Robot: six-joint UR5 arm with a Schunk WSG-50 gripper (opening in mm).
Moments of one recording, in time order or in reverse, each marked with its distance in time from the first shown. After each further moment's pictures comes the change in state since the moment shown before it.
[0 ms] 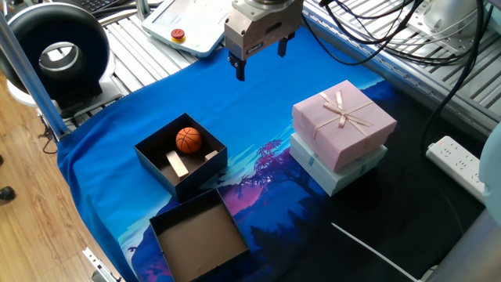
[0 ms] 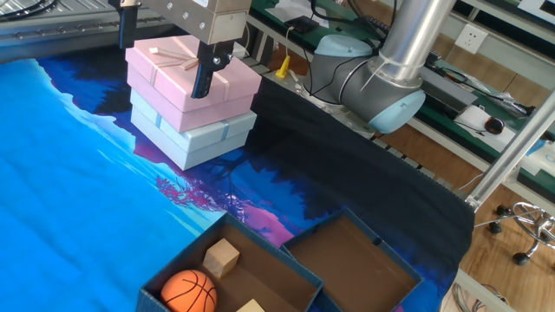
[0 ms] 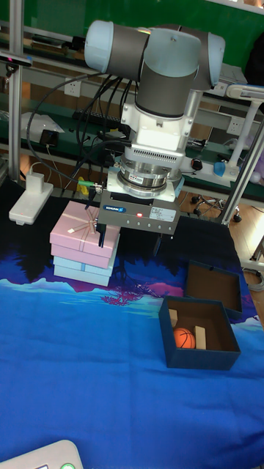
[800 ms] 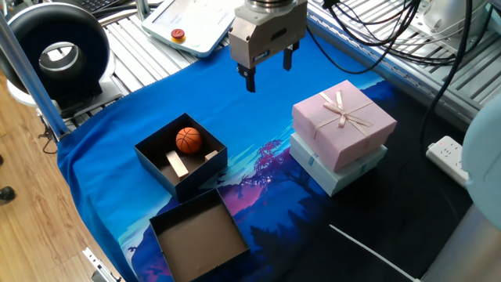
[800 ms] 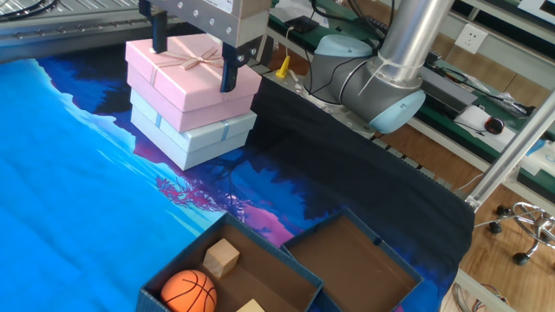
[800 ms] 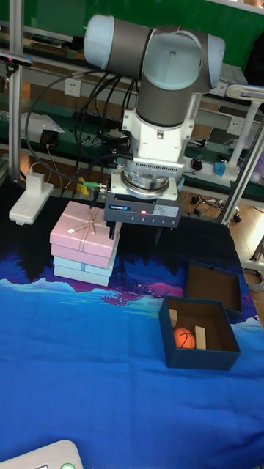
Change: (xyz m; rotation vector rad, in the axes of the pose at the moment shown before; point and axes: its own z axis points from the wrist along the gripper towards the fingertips) arm 0.041 0.013 0.002 -0.038 0.168 -0.032
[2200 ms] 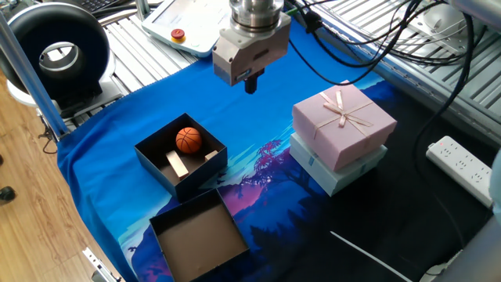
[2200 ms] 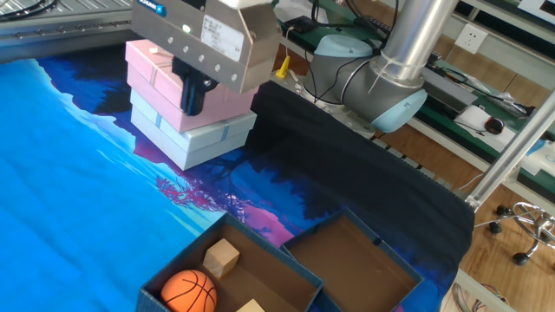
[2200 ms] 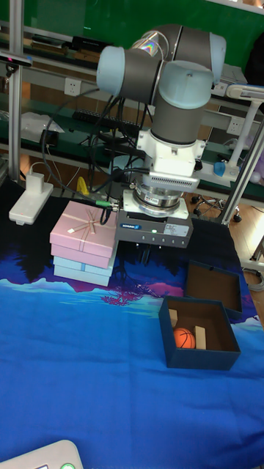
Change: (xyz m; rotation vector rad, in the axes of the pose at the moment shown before) arm -0.038 0.024 0.030 0.021 -0.153 0.003
